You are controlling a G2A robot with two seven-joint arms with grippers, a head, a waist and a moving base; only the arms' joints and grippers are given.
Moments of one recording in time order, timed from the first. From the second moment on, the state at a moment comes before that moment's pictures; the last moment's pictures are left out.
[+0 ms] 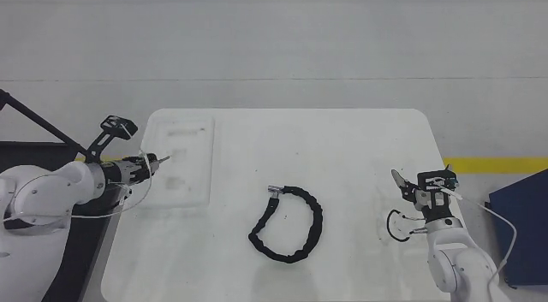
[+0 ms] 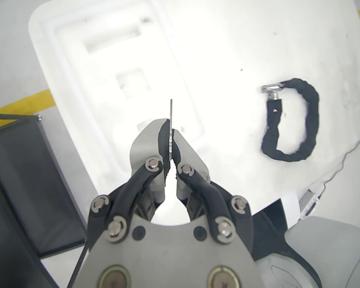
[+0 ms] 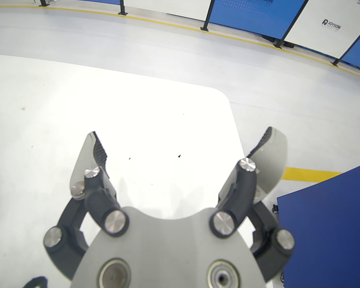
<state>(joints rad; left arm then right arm) 1.44 -0.86 -1.79 -1.88 0.45 -0.26 -1.25 -1.73 -1.15 1.60 -1.80 -1.33 0.00 0.00</state>
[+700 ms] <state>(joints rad) 1.43 -0.78 -1.53 -1.71 0.08 -0.72 -1.10 -1.73 -1.15 1.60 -1.80 -1.33 0.00 0.00</state>
